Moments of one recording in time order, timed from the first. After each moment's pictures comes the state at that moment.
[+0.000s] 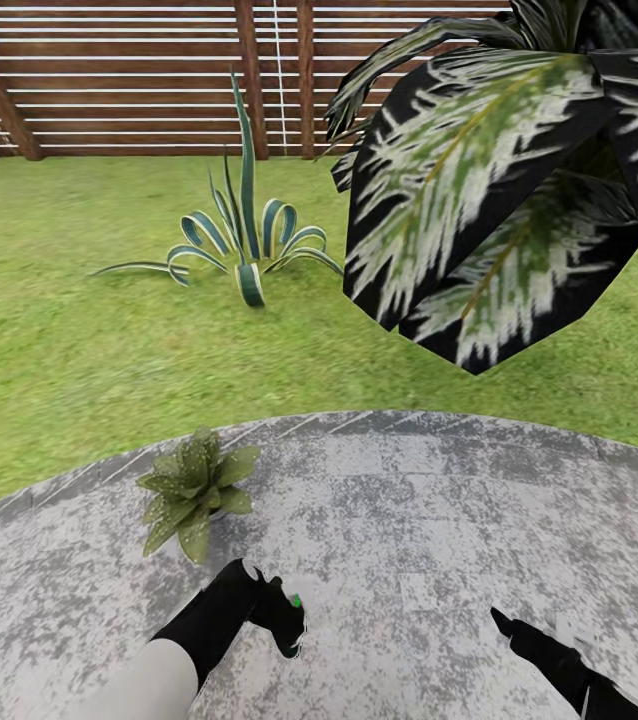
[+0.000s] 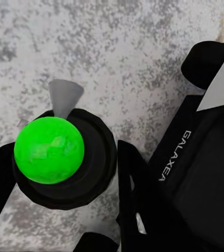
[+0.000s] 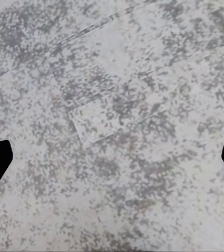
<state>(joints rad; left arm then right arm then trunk) -0.62 -0.17 -0.18 -0.56 -0.73 0.37 -0.76 -0.55 0.03 -1.46 -0.70 0.86 0.01 0.72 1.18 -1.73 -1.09</state>
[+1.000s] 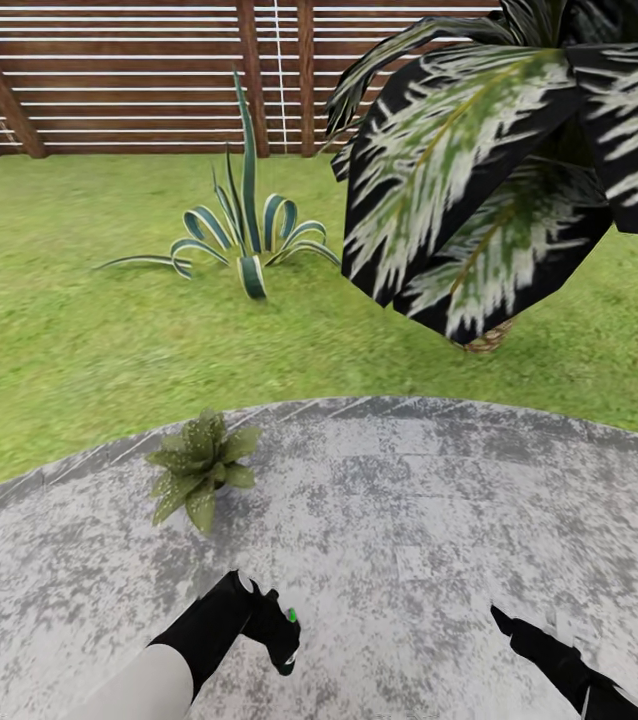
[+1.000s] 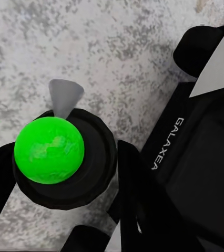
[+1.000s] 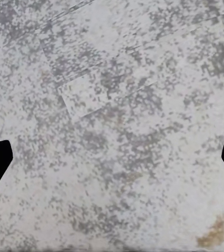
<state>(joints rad) -0.62 -0.15 -0.18 -0.49 -0.73 0.32 -0.76 -0.55 0.03 -1.46 -0.70 0.86 0.00 0.72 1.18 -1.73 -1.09</state>
